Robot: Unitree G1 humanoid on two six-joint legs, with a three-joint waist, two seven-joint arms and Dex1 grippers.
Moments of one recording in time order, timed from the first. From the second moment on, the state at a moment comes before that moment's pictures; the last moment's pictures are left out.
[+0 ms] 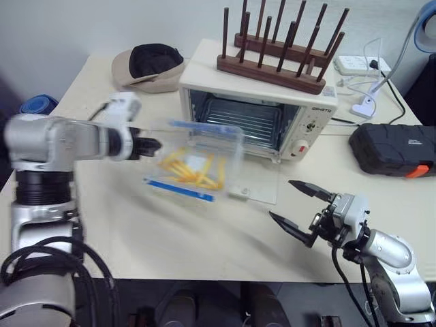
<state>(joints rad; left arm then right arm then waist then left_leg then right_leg) -1.03 0.63 0.04 0.17 -0.56 1.48 -0.31 0.15 -0.53 -0.14 -0.39 0.45 -0.06 0.87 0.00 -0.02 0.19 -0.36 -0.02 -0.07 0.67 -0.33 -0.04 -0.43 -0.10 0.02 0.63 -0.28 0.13</state>
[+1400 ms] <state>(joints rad) -0.67 0.47 -0.06 0.25 -0.34 0.42 -0.93 -0.36 -0.43 0.15 -0.20 0.25 0.33 0.60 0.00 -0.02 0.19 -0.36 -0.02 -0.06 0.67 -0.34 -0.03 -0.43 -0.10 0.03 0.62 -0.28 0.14</state>
